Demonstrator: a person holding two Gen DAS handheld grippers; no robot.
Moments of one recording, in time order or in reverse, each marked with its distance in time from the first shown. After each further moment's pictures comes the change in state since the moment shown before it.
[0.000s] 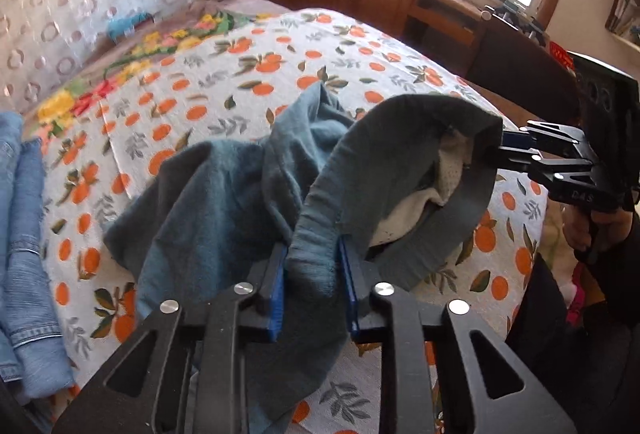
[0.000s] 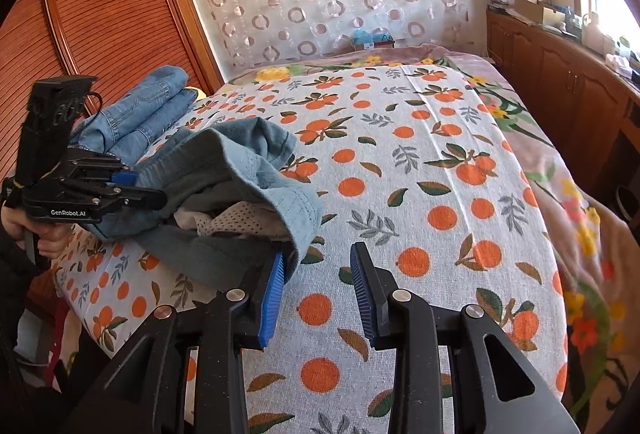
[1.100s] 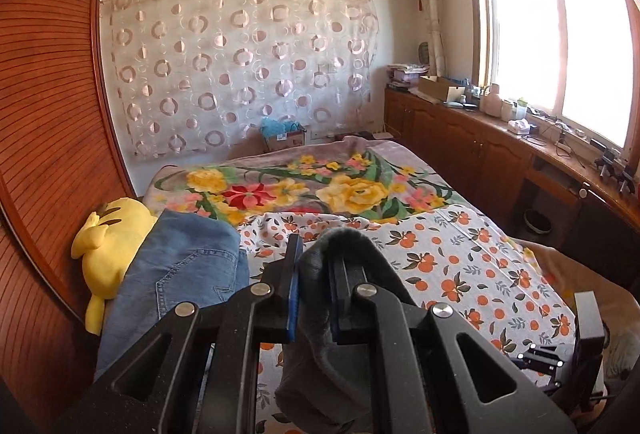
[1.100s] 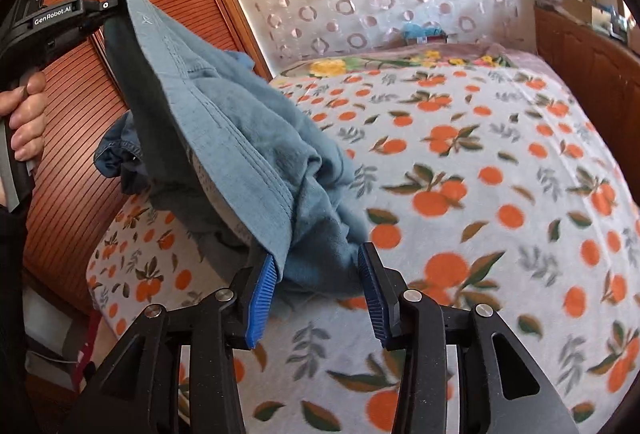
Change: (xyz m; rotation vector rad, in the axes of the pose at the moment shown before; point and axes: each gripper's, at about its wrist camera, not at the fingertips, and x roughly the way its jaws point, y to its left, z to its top) left arm -0.166 0.070 0.031 -0.278 -0.481 0.424; right arm 0.060 0.071 0.018 -0.021 0.029 0.165
